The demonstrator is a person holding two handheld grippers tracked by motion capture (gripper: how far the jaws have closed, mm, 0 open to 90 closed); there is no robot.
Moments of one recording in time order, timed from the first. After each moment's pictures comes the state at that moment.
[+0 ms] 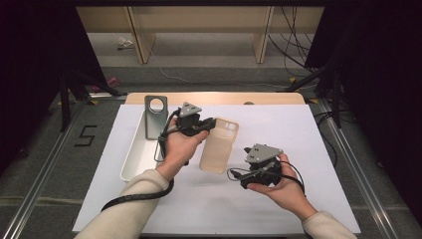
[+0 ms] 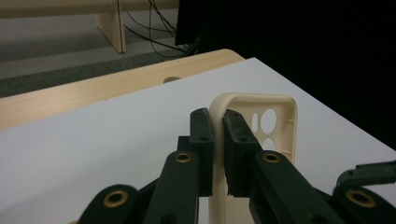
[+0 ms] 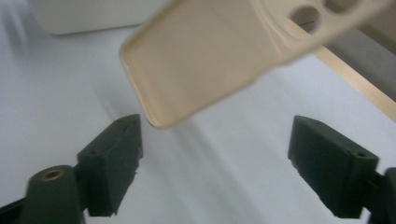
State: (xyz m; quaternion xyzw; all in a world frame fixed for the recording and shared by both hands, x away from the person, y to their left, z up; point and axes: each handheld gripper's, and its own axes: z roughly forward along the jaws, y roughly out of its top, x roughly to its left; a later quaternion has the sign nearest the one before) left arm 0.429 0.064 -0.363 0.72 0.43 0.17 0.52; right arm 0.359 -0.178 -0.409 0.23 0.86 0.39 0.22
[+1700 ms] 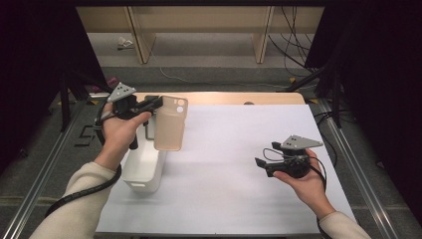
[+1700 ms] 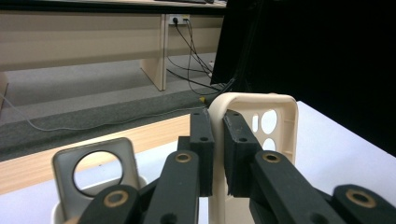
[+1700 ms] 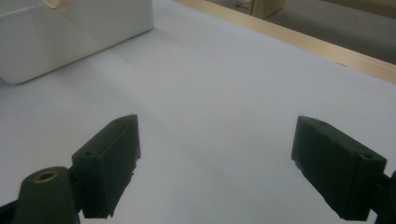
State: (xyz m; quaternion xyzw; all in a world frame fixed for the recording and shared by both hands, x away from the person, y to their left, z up) left arm 0.437 0.197 -0.321 0.67 0.44 0.24 0.55; right arm 0.374 -0.252 -0.413 0.35 0.80 0.45 0.19
